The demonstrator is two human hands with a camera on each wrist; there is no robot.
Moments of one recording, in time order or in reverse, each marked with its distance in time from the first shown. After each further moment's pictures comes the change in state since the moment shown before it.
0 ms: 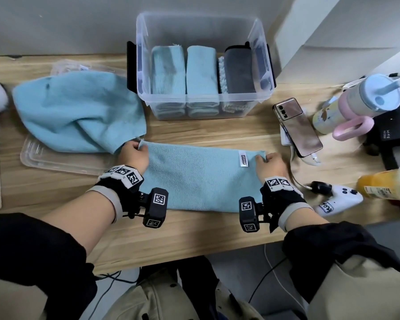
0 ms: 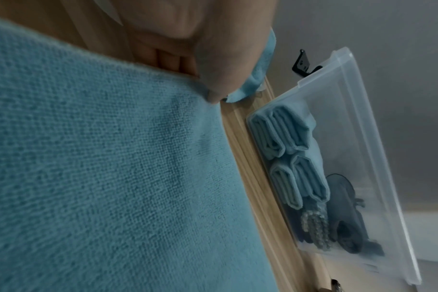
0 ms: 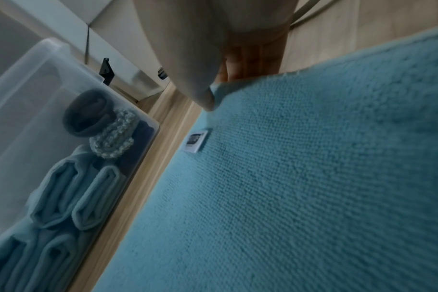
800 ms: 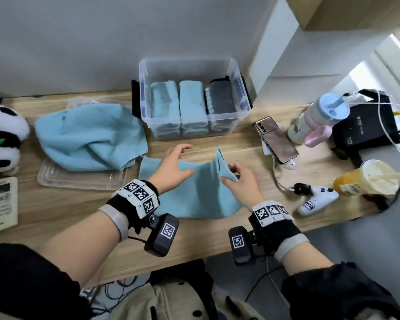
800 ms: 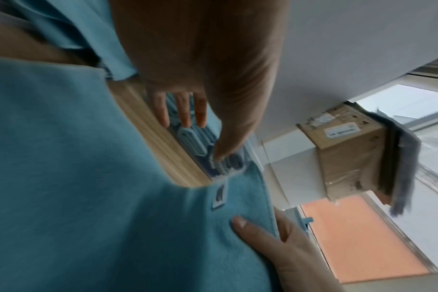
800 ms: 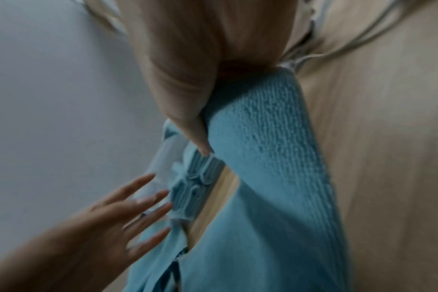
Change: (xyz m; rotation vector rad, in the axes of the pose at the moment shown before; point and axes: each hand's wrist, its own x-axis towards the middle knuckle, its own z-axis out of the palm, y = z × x) left_hand -0.084 0.061 -0.020 -0.156 -0.476 0.608; right_hand -0.087 -0.019 -0.016 0.300 -0.248 -0.504
